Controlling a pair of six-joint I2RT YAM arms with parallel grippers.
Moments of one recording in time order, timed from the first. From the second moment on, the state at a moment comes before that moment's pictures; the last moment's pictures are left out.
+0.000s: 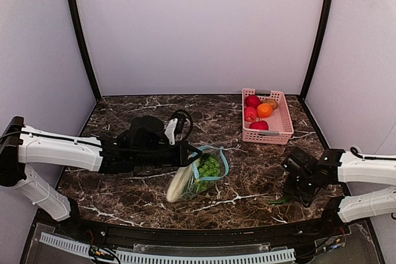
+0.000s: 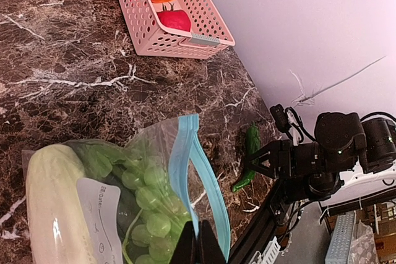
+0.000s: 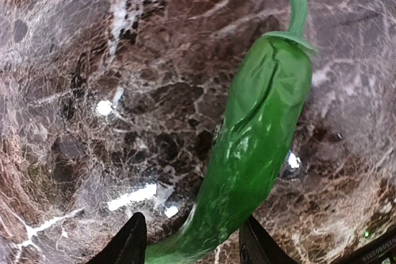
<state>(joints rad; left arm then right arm) -1.04 1.44 0.87 0.13 0.04 -0.80 0.80 1.00 0.48 -0.84 0.18 1.29</state>
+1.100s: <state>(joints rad) -1.04 1.45 0.79 0.25 0.14 -0.79 0.79 0.94 0.73 -0.73 -0.22 0.77</state>
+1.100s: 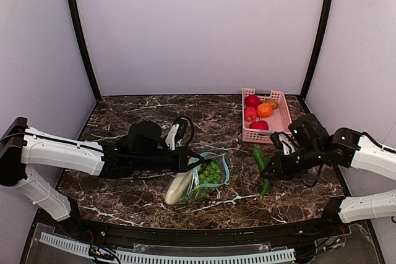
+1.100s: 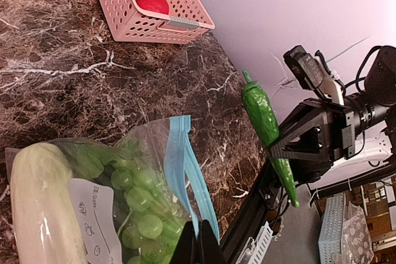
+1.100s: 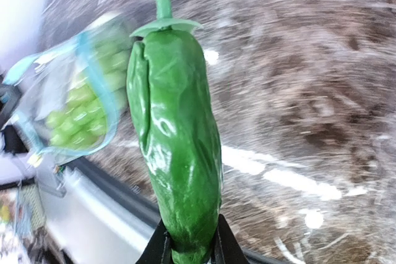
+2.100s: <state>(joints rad) -1.04 1.51 0.79 0.31 0.26 -0.73 0.82 1.50 1.01 -0.61 -0.77 0.76</state>
